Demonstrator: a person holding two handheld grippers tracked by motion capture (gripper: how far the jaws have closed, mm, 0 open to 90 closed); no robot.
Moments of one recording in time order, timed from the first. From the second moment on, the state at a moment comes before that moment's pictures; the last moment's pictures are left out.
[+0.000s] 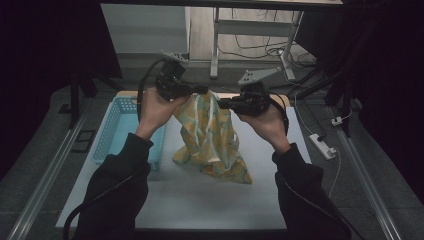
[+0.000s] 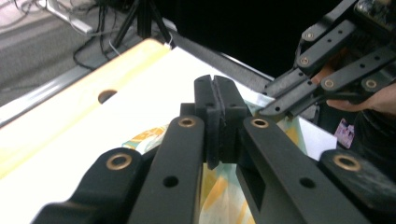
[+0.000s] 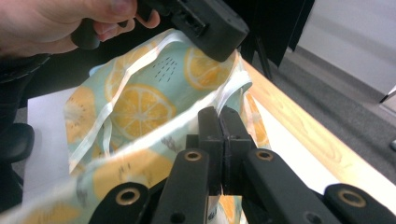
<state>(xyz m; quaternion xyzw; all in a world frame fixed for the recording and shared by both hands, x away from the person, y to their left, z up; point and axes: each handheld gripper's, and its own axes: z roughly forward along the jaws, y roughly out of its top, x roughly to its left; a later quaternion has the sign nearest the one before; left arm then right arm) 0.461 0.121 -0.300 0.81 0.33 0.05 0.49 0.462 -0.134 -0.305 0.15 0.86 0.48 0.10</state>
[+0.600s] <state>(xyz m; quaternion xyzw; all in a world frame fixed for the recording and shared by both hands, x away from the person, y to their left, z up) 0.471 0.122 -0.349 0.82 0.34 0.05 0.46 0.474 -0.139 -0.346 0.18 0.86 0.47 0.08</state>
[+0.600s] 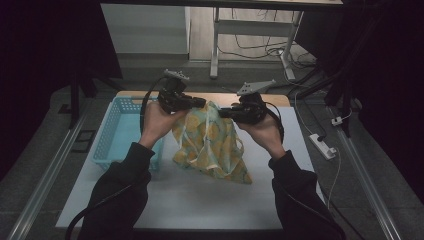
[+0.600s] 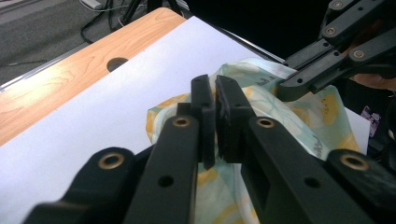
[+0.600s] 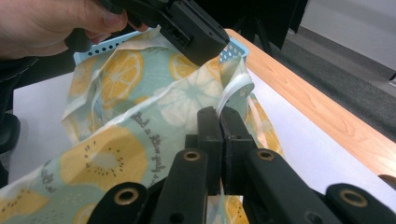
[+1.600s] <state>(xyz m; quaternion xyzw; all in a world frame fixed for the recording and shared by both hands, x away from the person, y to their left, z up) 0.387 0.170 -0.357 0.81 0.32 0.11 0.48 0.440 -0.186 -0.348 0.21 0.84 0.50 0.08</state>
